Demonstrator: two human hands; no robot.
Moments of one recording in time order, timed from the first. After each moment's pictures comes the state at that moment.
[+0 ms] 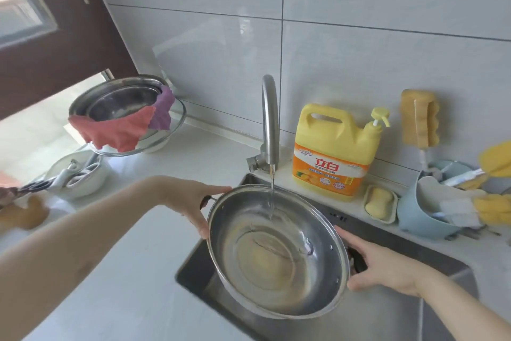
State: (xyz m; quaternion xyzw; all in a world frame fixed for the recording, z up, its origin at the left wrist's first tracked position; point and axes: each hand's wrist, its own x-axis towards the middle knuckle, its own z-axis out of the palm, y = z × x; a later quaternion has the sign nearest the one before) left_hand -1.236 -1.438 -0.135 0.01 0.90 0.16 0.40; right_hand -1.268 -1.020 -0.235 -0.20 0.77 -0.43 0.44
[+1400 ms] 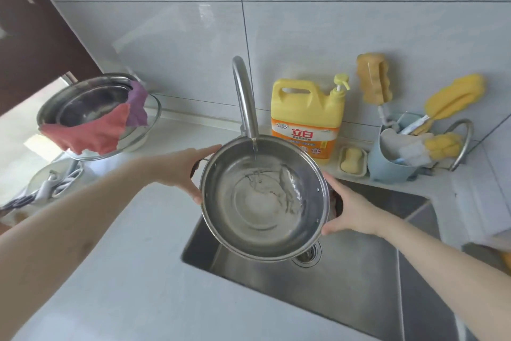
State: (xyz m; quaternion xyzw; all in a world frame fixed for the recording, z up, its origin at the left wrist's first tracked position) left_hand -1.232 -1.441 -0.116 0.08 0.95 0.16 0.25; right_hand -1.233 -1.039 -0.209 -0.19 0.83 -0.45 0.28
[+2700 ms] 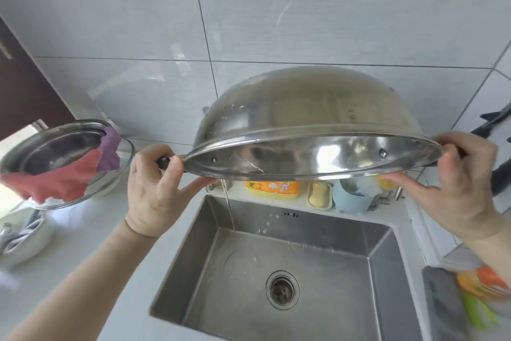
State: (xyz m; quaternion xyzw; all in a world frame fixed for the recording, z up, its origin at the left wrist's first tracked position) left_hand -1.196 -1.346 -0.058 0.23 0.78 0.04 -0.58; right_hand -1.218 -0.939 -0.034 -0.36 0.74 -0.12 -0.55
